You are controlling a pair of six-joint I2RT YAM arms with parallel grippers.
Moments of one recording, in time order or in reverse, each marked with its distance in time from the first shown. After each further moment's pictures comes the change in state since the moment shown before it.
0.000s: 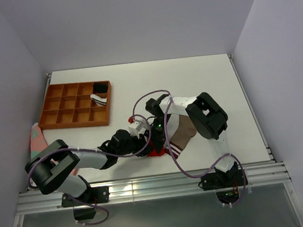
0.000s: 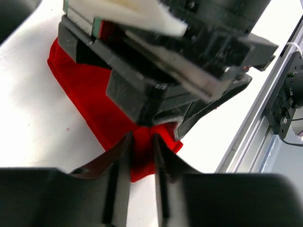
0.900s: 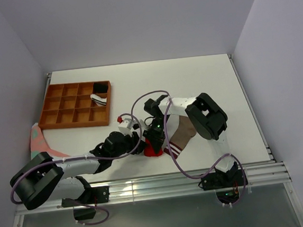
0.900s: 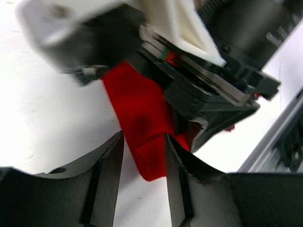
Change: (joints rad) left arm 0.011 -0.208 -0.057 -0.118 -0.230 -0.063; right arm 0.018 -0.001 0.000 0.025 -0.018 -0.016
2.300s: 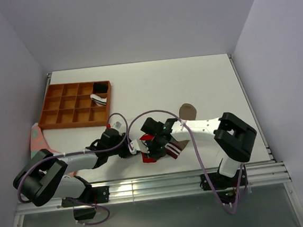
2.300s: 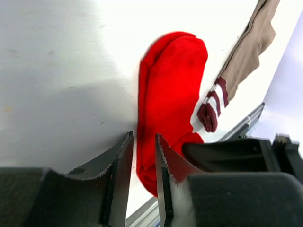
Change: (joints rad) left arm 0.182 0.084 0.020 -0.208 0.259 -0.477; right arm 0.312 -0.459 -0.435 0.491 0.407 -0.119
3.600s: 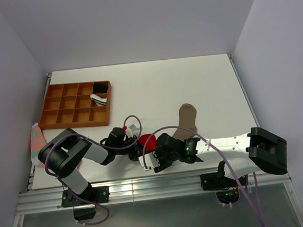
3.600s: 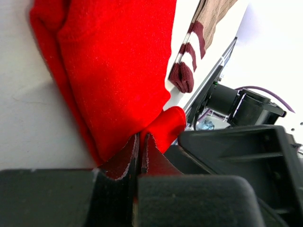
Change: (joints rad) left arm -0.038 0.320 0.029 0.346 0.341 -0.061; right arm 0.142 -0.328 -0.359 0.375 0.203 -0.021
